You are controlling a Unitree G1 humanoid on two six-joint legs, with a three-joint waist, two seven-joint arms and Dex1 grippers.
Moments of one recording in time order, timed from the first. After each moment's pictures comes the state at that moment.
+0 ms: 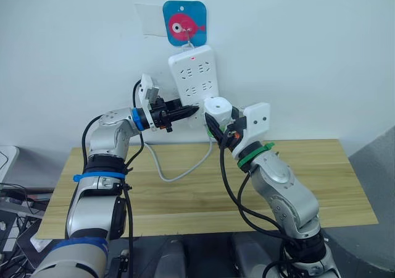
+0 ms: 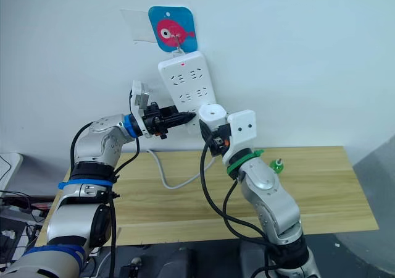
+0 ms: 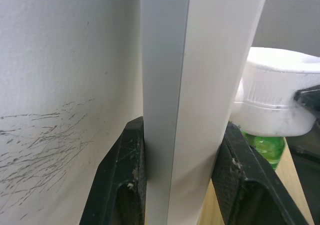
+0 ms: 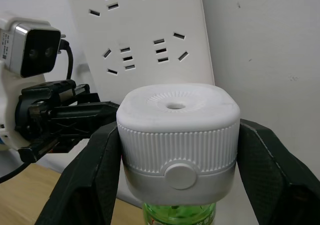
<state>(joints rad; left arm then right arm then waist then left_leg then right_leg) -0.86 0.43 0.10 0.59 -0.38 0.28 -1.25 -0.35 -0.02 0.28 -0.50 0.21 0.60 0.02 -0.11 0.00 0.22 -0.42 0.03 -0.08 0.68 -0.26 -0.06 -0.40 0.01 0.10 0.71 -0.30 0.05</state>
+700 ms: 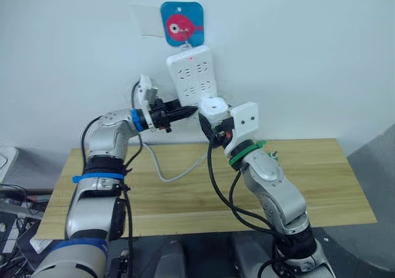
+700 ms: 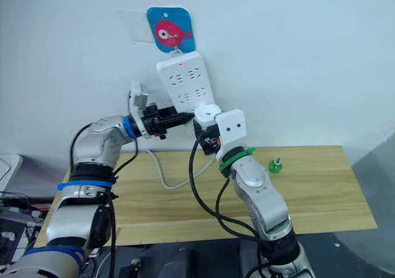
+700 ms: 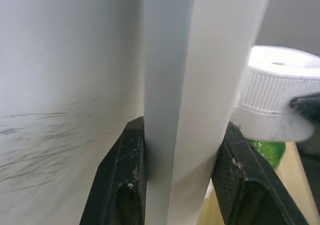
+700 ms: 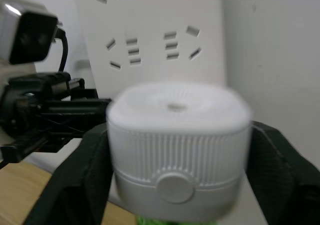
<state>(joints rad) -0.85 0.40 0.10 0.58 -0.40 0.28 -1.26 -0.37 0.01 0.30 -0.42 0.10 0.57 0.05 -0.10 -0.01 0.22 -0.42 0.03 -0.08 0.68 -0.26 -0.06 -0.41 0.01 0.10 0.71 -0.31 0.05</state>
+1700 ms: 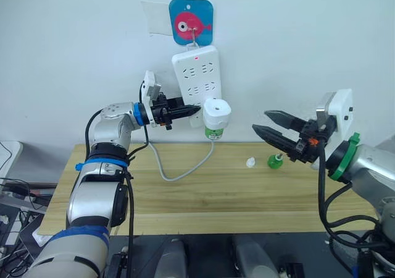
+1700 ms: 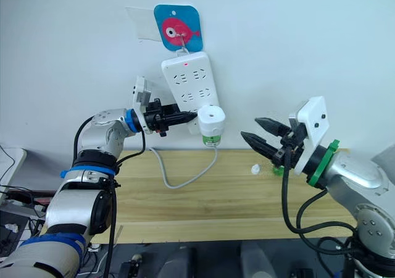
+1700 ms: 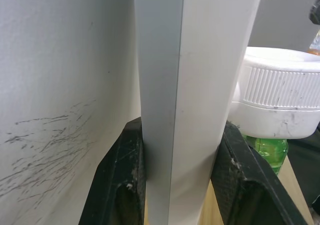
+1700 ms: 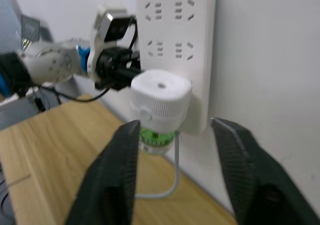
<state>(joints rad) -0.99 0.44 0.07 0.84 -0.33 0.12 -1.38 -0.33 -0.60 -0.33 -0.82 0.85 1.07 0.47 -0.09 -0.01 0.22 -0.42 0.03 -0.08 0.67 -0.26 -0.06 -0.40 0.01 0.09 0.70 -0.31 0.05</state>
